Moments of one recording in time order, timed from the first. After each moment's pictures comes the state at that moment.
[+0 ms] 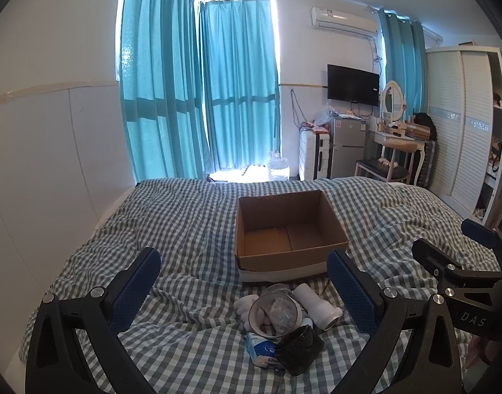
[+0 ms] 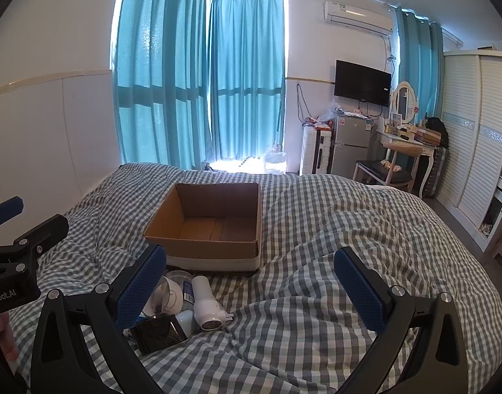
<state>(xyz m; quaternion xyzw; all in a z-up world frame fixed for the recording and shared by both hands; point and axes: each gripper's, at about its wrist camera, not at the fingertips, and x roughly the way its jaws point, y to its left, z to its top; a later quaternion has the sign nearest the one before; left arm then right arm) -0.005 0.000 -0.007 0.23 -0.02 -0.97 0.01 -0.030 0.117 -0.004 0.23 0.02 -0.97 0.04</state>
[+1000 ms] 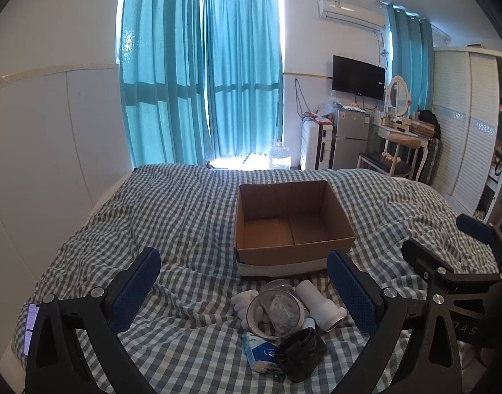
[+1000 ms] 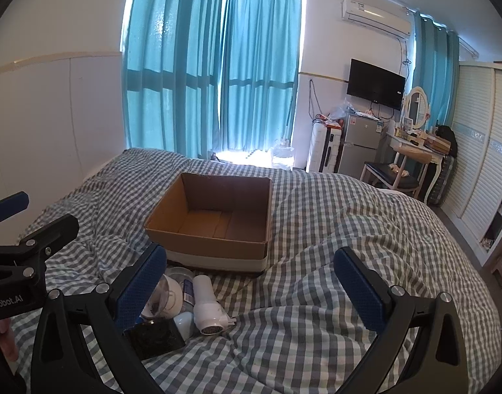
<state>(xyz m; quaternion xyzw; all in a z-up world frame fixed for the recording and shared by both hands) -0.033 -0.004 -0.022 0.26 -0.01 -0.97 0.01 -0.065 0.097 -0.014 0.25 0.06 -0.96 0.05</state>
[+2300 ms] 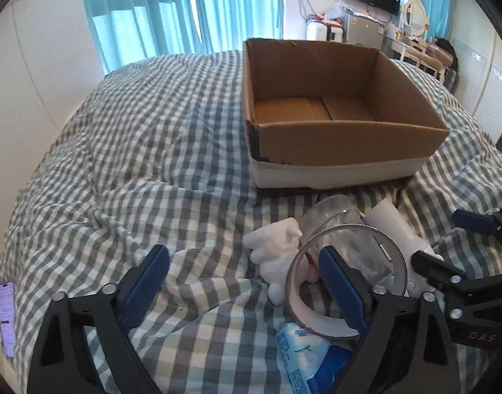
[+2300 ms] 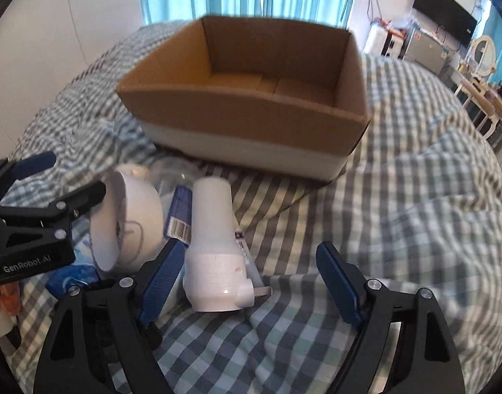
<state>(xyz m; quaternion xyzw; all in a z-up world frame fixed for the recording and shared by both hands) -0.146 -0.024 -0.178 0.46 -0.03 -0.89 0.00 -0.182 0.063 -0.179 0.50 0.10 -0.85 0.14</state>
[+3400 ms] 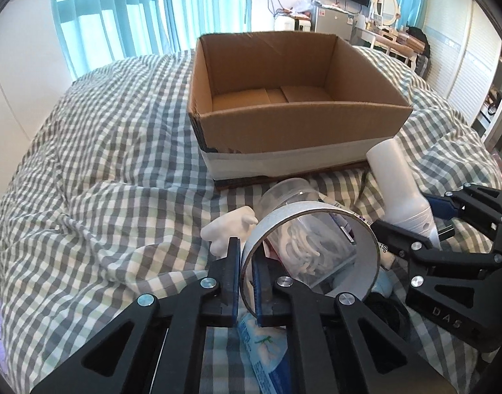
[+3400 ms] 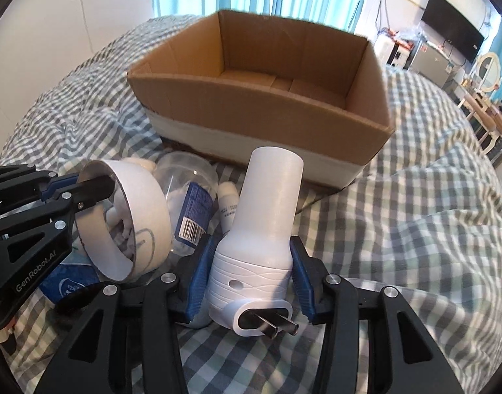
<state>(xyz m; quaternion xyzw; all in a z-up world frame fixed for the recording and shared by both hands) -0.141 -0.006 -0.174 0.46 -0.04 -0.88 -0.06 -0.169 0.058 -0.172 0.47 0.13 -0.86 0.14</state>
